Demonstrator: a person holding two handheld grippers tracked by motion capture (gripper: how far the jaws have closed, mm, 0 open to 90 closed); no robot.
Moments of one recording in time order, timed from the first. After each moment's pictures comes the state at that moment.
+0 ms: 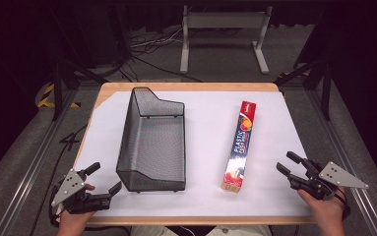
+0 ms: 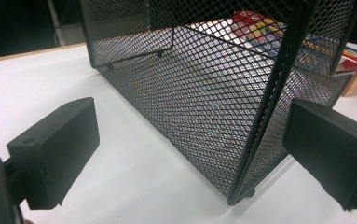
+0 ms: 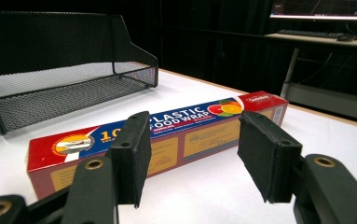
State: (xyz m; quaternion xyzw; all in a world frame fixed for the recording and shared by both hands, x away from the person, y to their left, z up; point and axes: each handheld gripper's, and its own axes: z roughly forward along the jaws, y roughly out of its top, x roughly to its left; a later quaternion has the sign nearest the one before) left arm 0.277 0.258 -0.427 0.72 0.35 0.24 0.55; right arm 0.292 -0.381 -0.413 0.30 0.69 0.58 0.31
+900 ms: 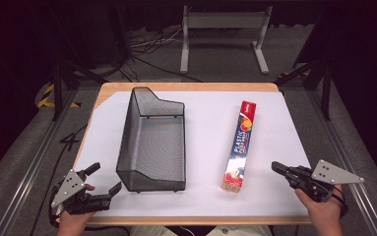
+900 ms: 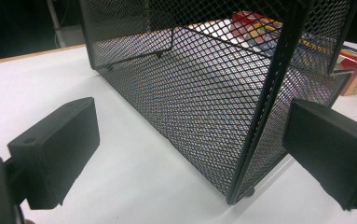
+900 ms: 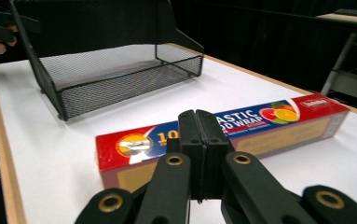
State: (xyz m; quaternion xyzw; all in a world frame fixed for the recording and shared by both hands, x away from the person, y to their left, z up) left arm 0.276 0.258 -0.427 0.73 0.35 0.24 0.54; right arm 0.284 -0.352 -0.383 0.26 0.75 0.55 0.24
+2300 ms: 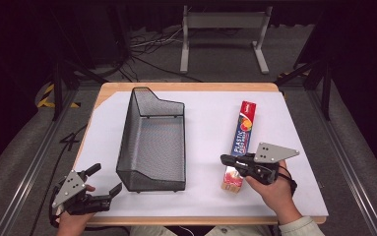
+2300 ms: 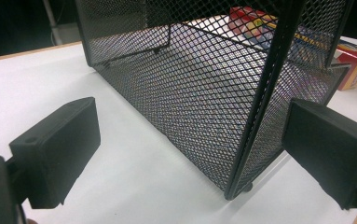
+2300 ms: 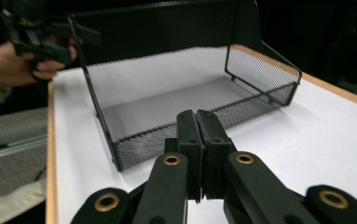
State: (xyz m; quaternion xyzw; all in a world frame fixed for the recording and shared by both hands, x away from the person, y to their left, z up) left arm 0.275 0.257 -0.429 0.73 0.34 0.23 0.54; right arm 0.328 -0.233 -0.365 0.19 0.80 0.55 0.16
